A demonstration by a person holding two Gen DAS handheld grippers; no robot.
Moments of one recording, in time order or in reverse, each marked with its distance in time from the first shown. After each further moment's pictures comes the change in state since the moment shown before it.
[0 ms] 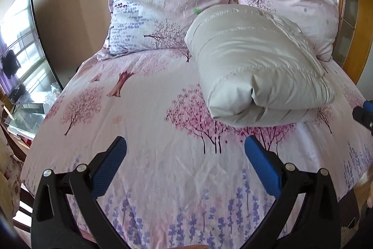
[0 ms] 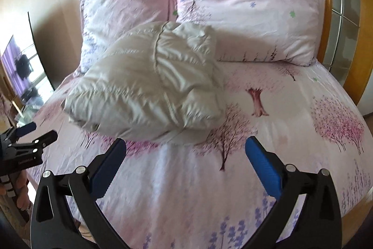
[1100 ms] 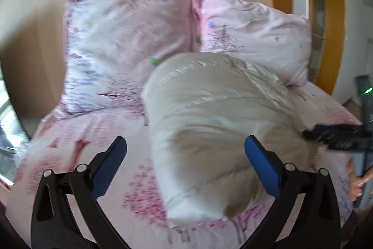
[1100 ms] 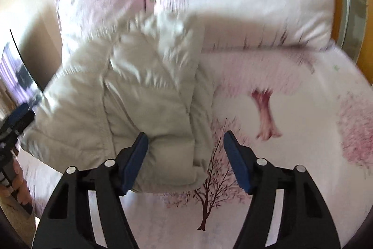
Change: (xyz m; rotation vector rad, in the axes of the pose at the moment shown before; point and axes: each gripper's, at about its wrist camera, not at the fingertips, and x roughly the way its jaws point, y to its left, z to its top) left arm 0.034 -0.037 0.074 0.110 -0.257 -0.149; right arm 0.073 -0.054 0.043 0.095 0.032 0.056
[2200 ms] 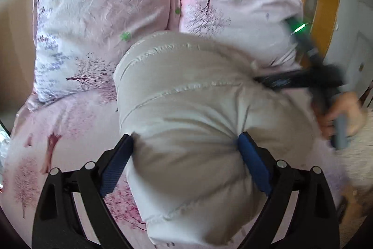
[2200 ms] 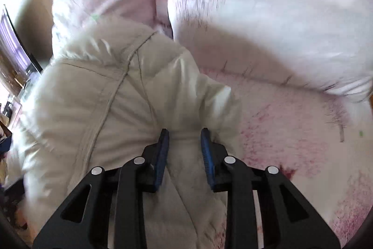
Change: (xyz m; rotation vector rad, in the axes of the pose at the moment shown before) left arm 0.051 -0.010 0.014 0.013 0.201 -0.158; right arm 0.093 0.022 0.094 -0.182 0.194 0.032
